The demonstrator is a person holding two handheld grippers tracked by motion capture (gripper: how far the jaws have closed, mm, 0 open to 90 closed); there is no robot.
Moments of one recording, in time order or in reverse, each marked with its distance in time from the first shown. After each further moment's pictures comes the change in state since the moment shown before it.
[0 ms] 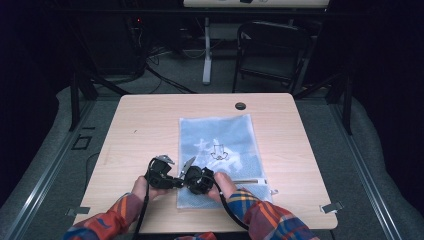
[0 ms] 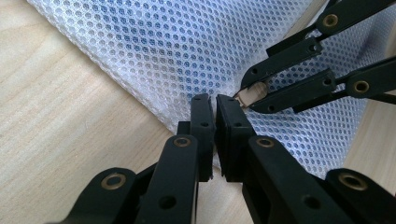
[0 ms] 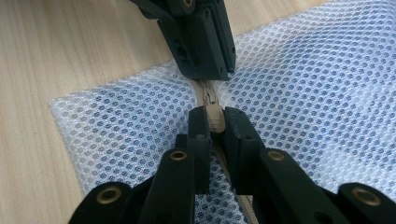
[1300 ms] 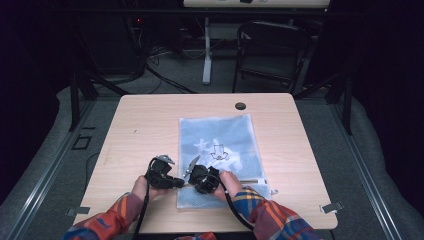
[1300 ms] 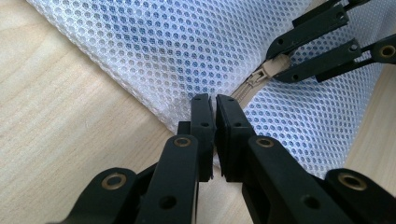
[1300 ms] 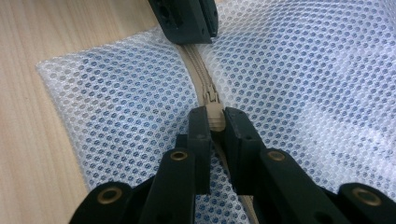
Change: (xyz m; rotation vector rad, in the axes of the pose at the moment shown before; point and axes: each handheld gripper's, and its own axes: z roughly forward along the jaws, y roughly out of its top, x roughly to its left) left arm 0.001 0.001 0.000 0.003 0.000 0.005; right arm -0.006 -0.010 -0.012 0.060 -0.026 0.007
